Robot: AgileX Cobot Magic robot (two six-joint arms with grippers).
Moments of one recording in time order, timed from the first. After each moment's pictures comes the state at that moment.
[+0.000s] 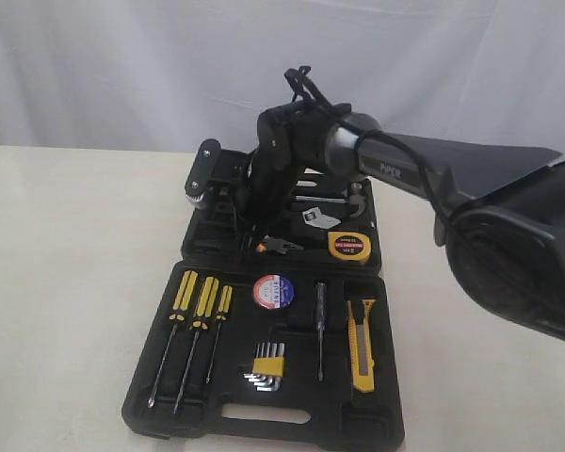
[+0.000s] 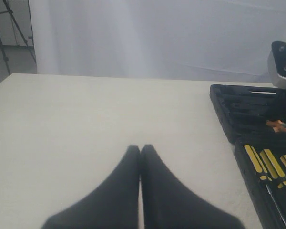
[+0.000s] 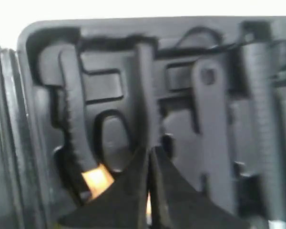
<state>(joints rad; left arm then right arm) -0.02 0.00 0.00 -0.02 0.27 -0.03 0.19 2.45 -2.07 0.01 0.77 -0.83</state>
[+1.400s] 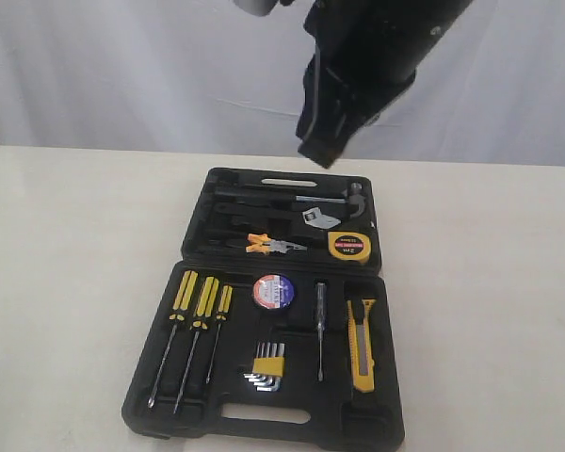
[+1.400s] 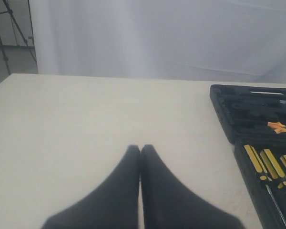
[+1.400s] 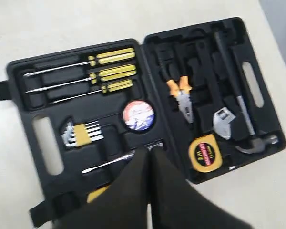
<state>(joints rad) -0.02 0.00 0.00 -0.02 0.27 -0.03 0.24 1.63 -1.73 0.06 1.21 -0.61</state>
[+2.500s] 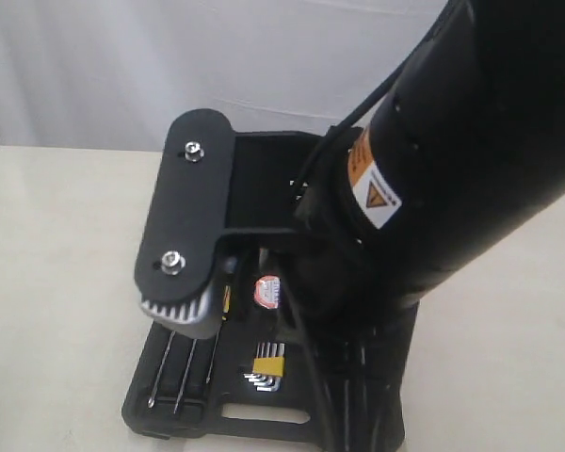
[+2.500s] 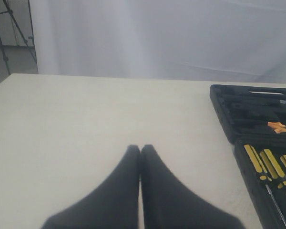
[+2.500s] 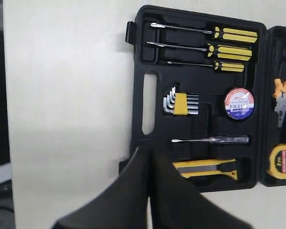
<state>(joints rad) -0.02 0.00 0.00 -0.02 0.27 -0.03 0.66 1.40 -1.33 -0.12 1.18 -0.47</state>
